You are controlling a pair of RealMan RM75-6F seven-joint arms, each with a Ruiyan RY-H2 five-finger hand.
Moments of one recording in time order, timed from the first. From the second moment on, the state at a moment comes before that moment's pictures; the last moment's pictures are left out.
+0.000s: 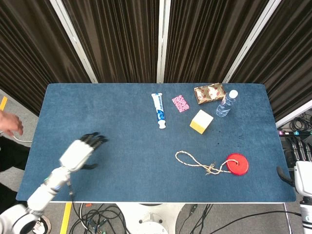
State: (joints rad) left arm -0.49 -1.34 -0.07 -1.51 1.71 1.15 0.03; right arm 0.04 -1.14 0.10 -1.50 -1.45 1.53 0.05
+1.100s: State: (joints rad) left arm -1.06 -1.84 -0.05 -0.99 1.81 0.92 -0.38; right arm 0.00 -1.15 0.13 -1.36 -1.40 1.54 0.23
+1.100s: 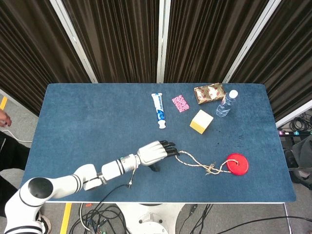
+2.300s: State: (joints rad) left arm -1.22 -1.95 0.05 -0.77 1.78 0.87 -0.43; right arm -0.01 -1.19 0.14 -1.27 -1.39 1.52 0.31
